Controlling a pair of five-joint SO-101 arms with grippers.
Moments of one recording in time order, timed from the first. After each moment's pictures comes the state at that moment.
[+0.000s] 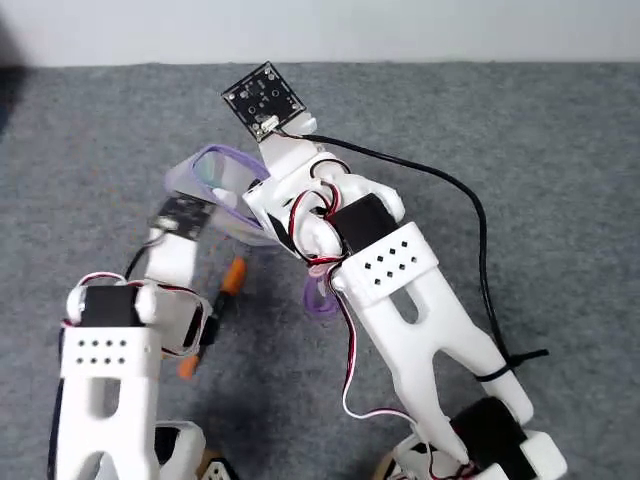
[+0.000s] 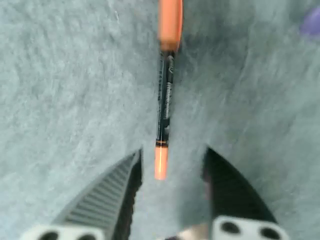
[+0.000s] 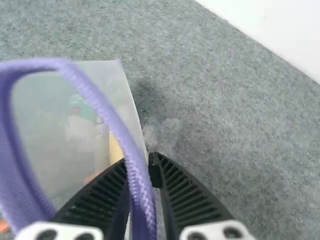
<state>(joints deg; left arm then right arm) -4.9 -44.6 45.7 89.9 -11.0 -35.2 -10.9 1.5 58.1 6.5</state>
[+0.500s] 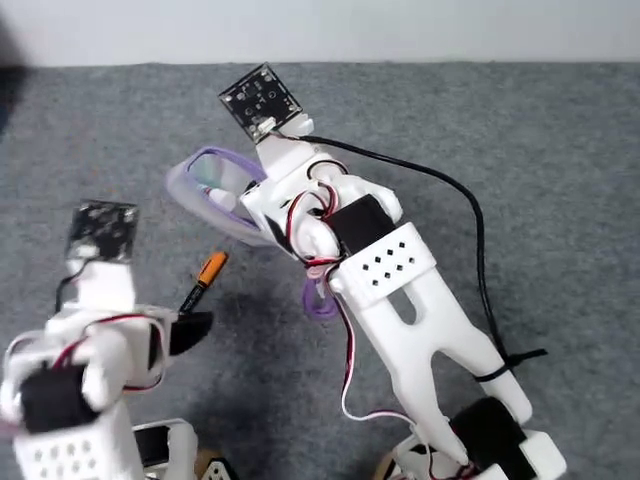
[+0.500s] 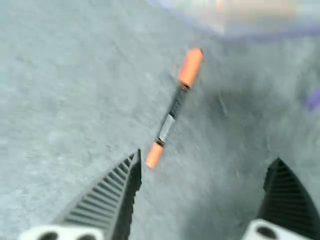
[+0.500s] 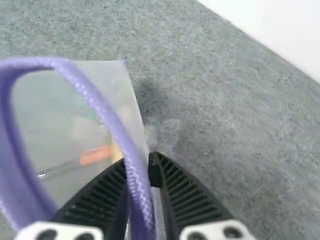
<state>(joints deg) -15.9 -65.2 35.4 98.4 -9.8 -36.7 -10.9 1.5 57.9 6.5</state>
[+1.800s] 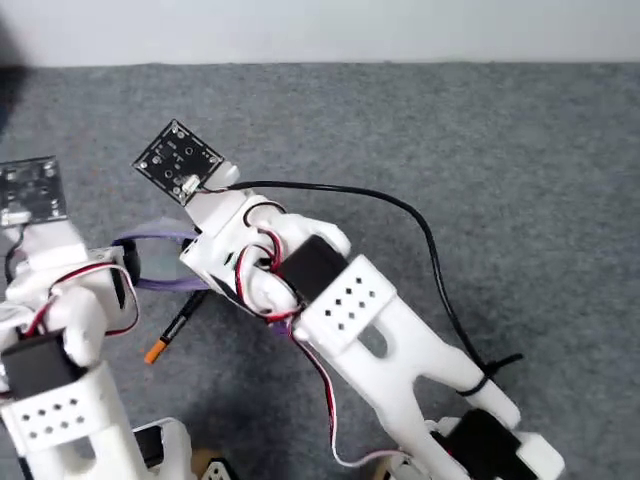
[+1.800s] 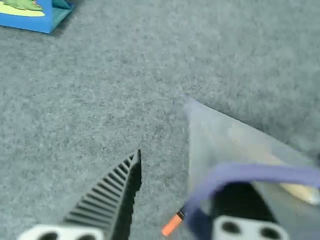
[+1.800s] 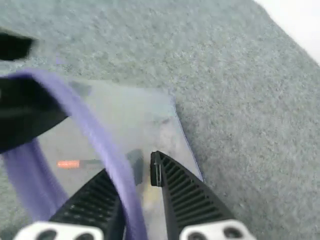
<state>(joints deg) -23.6 -53.0 33.2 79.9 -3.3 -49.5 -14.3 1.6 59.8 6.7</state>
